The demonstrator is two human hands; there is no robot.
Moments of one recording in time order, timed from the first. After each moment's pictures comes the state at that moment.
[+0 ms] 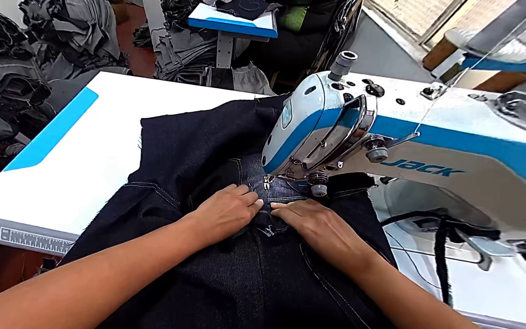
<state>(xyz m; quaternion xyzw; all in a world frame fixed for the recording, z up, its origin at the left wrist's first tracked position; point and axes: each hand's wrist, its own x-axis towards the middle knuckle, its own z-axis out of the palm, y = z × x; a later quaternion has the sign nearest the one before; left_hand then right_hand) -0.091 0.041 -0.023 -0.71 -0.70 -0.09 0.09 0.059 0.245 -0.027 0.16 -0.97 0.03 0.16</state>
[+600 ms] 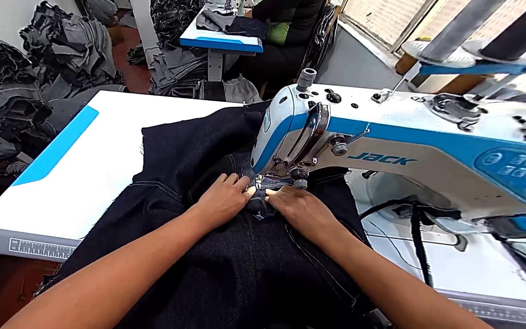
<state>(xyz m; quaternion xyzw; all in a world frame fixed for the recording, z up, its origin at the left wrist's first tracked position) -0.104 0.063 -0.024 -0.66 -0.75 -0.02 0.07 0.042 0.251 -0.036 0.15 -0.97 -0.03 0.21</state>
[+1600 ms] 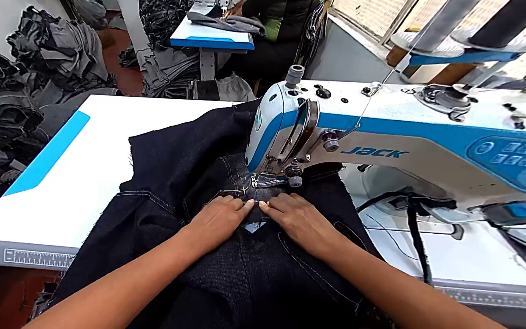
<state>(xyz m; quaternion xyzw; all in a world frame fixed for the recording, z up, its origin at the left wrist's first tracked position) -0.077 0.038 -0.038 -0.67 -0.73 -0.12 0.04 0.060 0.234 -0.037 0.15 -0.97 0.00 0.19</state>
